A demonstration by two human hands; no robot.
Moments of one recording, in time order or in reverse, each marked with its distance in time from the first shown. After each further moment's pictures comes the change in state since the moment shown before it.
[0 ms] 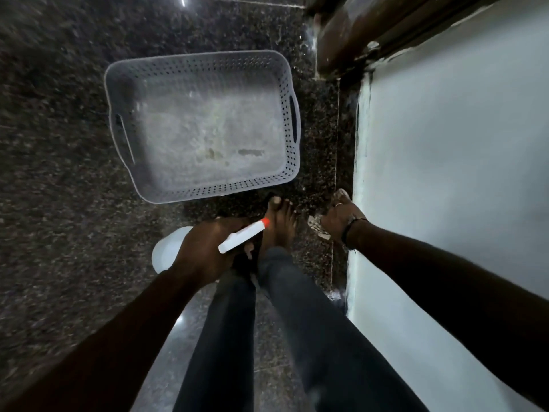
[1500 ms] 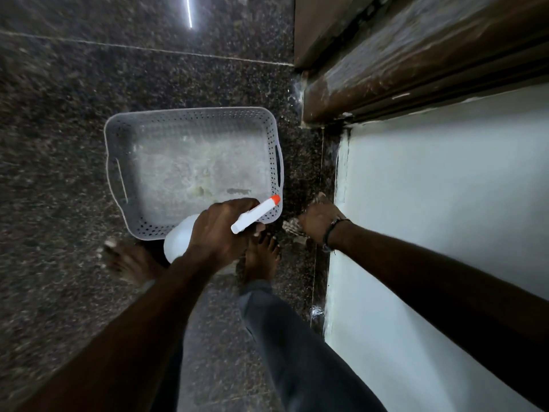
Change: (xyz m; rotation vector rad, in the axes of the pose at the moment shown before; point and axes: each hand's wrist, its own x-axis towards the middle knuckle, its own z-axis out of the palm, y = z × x) left_hand 0.074 0.078 -0.049 -0.047 0.163 0.059; right_hand 0.009 0.065 -0.076 0.074 0.074 -0.063
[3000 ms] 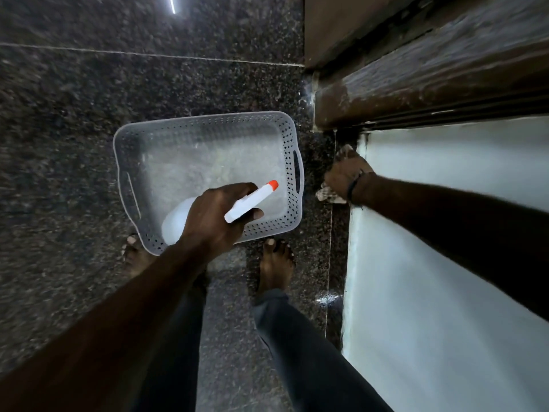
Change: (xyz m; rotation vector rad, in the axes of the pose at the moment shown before) left_hand 0.048 -0.039 -0.044 -0.001 0.009 0.027; right_hand 0.025 0.052 -0.081 -0.284 0.129 0.151
